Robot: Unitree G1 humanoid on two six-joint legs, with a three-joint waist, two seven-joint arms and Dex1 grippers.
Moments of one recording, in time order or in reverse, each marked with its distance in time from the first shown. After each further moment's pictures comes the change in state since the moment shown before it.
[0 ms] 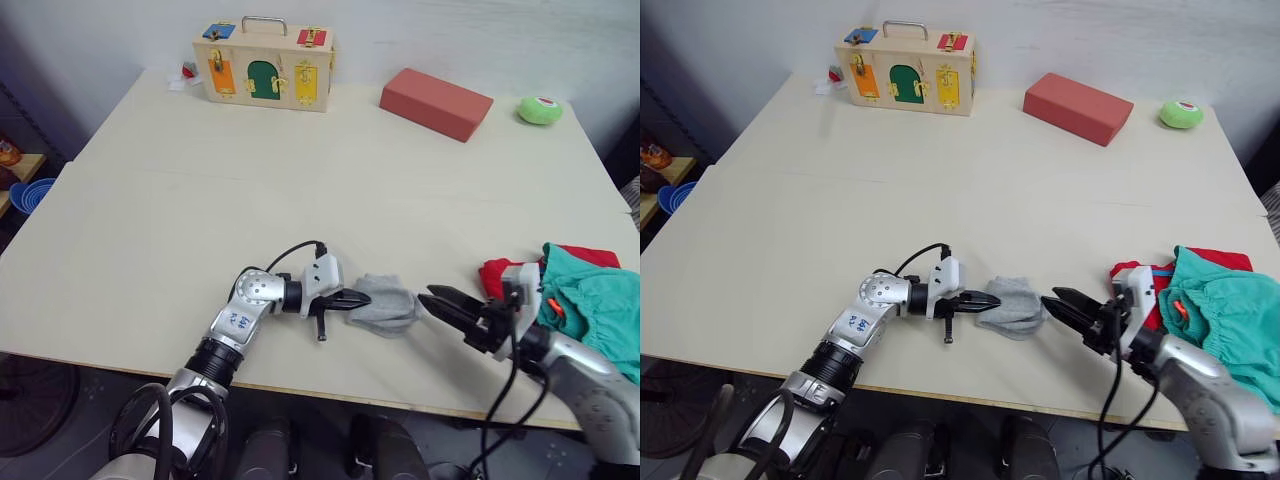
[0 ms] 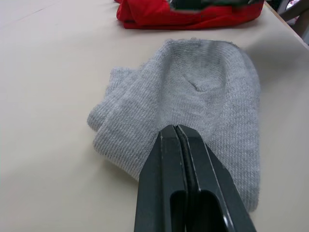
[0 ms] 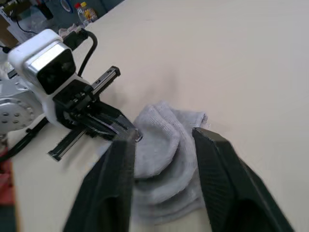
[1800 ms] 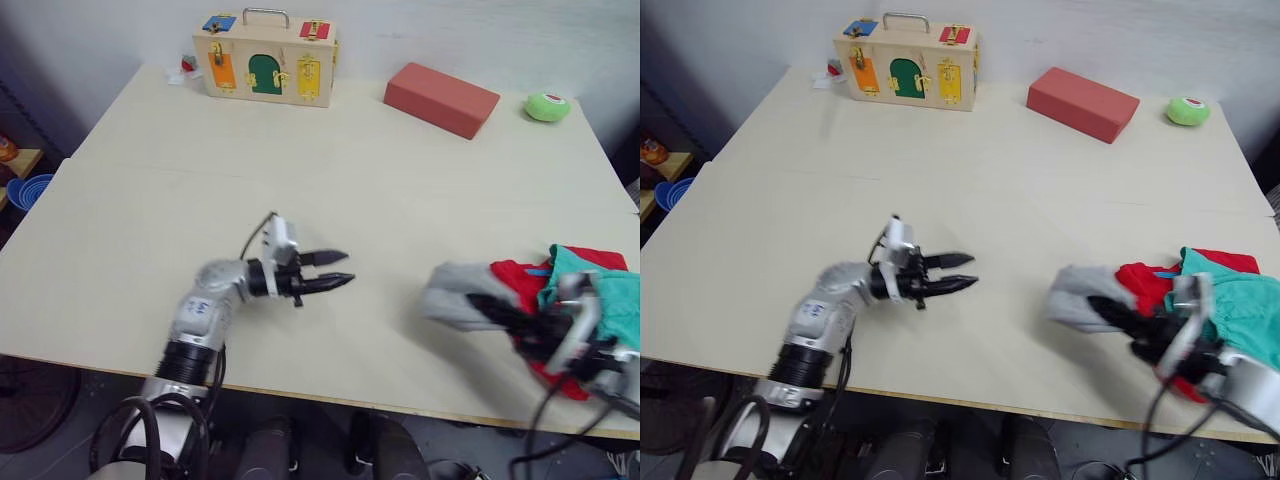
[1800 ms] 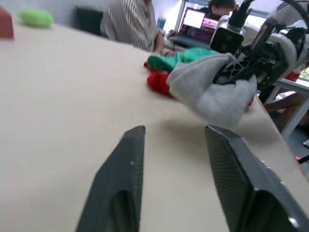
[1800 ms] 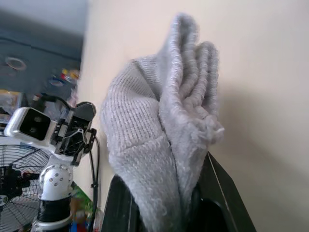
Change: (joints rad) left arm 0.033 0.105 0.254 -0.291 -0.353 0.307 -0.092; right arm 0.119 -0.157 -0.413 0.198 0.959 0.403 -0.543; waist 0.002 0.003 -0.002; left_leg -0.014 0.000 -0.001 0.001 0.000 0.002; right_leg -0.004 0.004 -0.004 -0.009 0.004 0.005
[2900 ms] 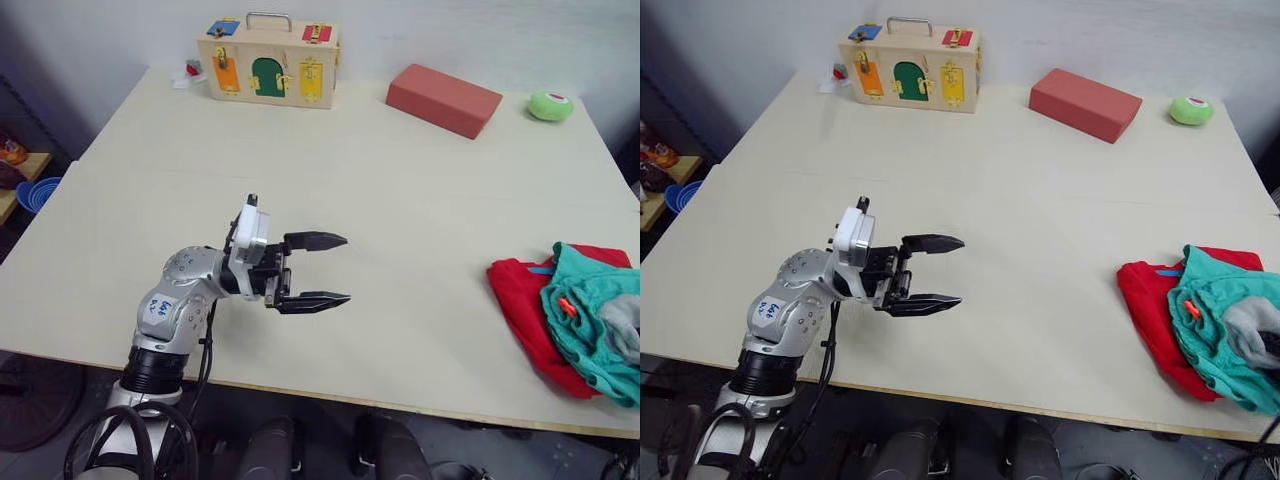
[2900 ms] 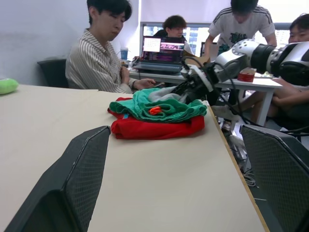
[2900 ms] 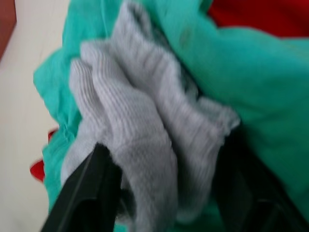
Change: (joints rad) left arm 0.052 0.124 0.001 -0.187 -0.125 0.030 -0.111; right arm 0.138 -0.133 -0.344 0.641 -0.326 0.126 -0.028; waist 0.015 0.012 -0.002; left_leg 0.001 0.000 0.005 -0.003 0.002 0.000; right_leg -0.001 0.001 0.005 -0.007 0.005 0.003
